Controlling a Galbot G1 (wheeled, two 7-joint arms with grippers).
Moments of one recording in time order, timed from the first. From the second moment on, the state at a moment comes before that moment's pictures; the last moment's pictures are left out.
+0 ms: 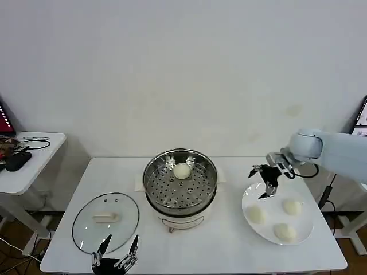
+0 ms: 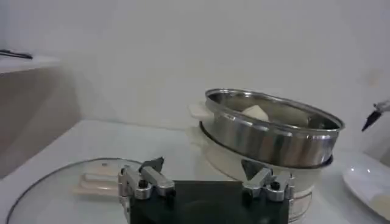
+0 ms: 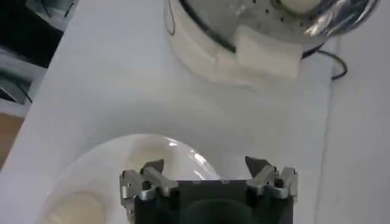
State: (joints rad) left arm 1.98 -1.06 -0.42 -2.27 -0.44 -0.12 -0.27; right arm 0.67 0.69 -1.73 1.35 0.50 0.03 -0.89
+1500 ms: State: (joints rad) left arm 1.98 -1.07 -0.44 -2.27 -0.45 -0.11 -0.27; right arm 0.39 0.70 -1.58 1.23 0.42 0.05 -0.90
